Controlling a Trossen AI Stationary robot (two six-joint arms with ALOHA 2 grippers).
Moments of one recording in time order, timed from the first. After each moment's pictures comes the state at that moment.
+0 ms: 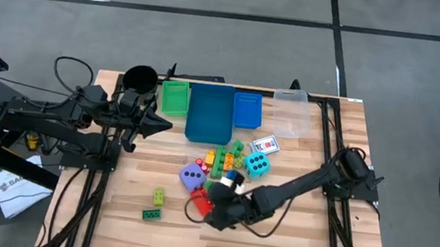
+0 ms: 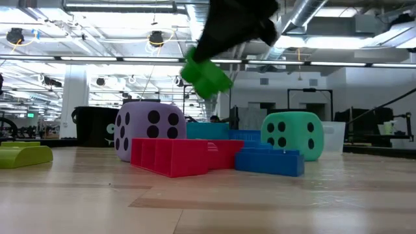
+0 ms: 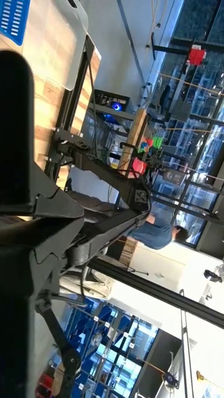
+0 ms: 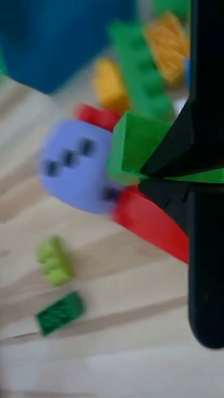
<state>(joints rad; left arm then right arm) 0.00 0.73 0.78 0.09 0.06 -0.35 0.46 1.98 1.55 -0.54 0.64 0.64</state>
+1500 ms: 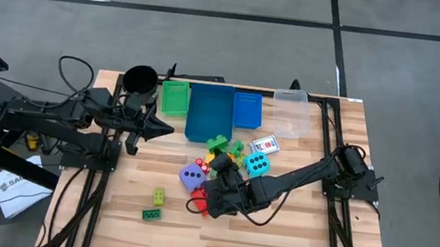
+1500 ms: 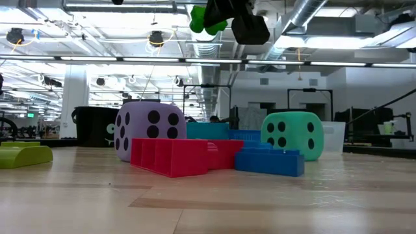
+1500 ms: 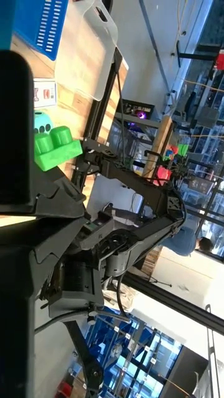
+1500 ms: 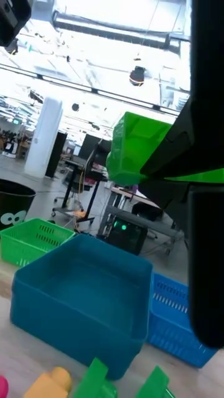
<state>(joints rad) 0.00 0.73 0.78 -0.03 0.06 -0.34 0.40 1.97 1.61 -0.54 1.30 -0.92</state>
